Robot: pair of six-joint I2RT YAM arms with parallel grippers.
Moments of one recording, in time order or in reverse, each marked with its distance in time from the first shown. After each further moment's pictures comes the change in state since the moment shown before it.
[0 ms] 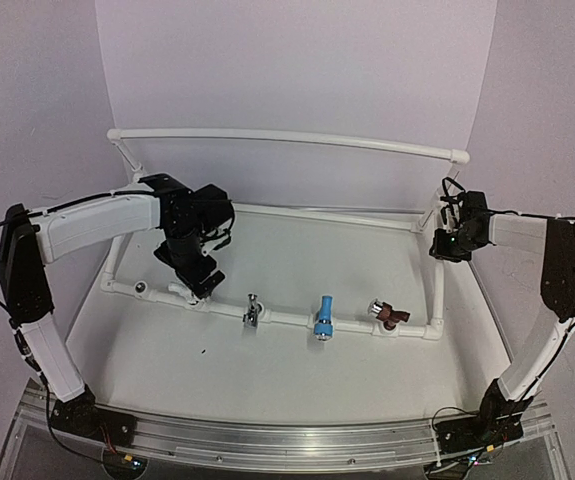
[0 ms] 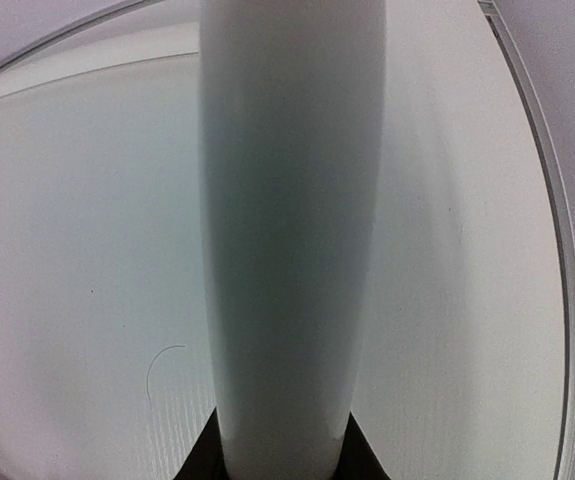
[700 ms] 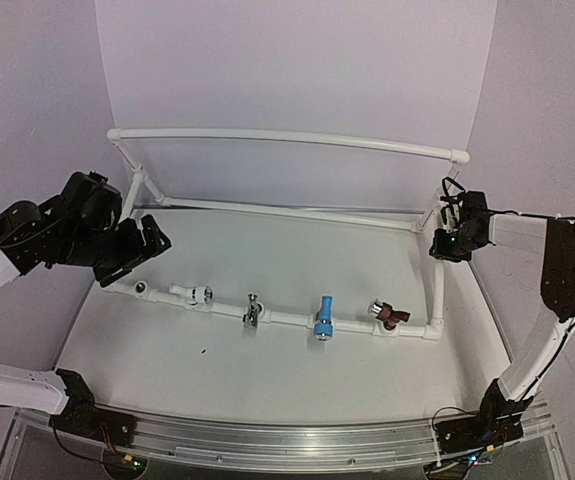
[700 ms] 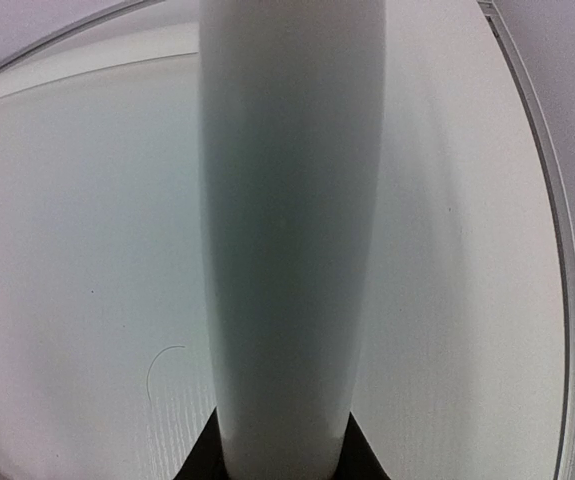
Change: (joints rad) left arm 0.013 -0.741 -0.374 0.237 0.045 -0.937; right arm 0.000 0.000 0.000 0.000 0.000 0.000
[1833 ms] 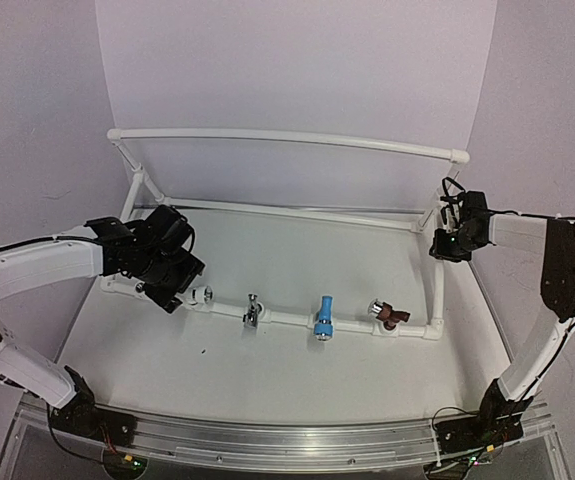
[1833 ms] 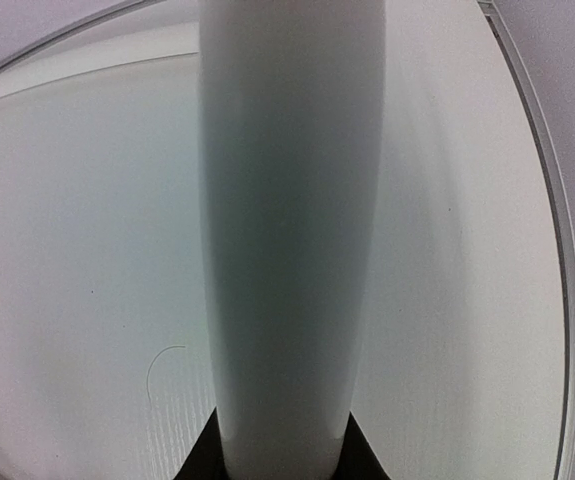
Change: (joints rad) left arm -0.007 0.356 -0.127 0.243 0.029 -0.622; right arm 0.000 0.000 0.000 0.000 0.000 0.000
